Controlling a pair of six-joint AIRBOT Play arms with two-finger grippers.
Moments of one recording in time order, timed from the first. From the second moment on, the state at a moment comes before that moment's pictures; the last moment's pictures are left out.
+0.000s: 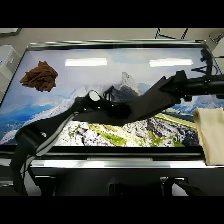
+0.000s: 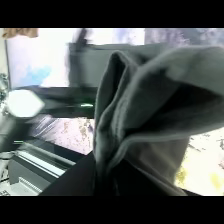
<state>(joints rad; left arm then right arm) -0.60 -2.03 1.63 0.52 -0.91 -1.58 -0.21 -1.18 1.38 -0.69 1.45 1.57</state>
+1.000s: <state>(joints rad) -0.08 -1.57 1.63 0.72 -0.95 -1.51 0.25 -1.61 1.38 -0.33 1.08 1.53</state>
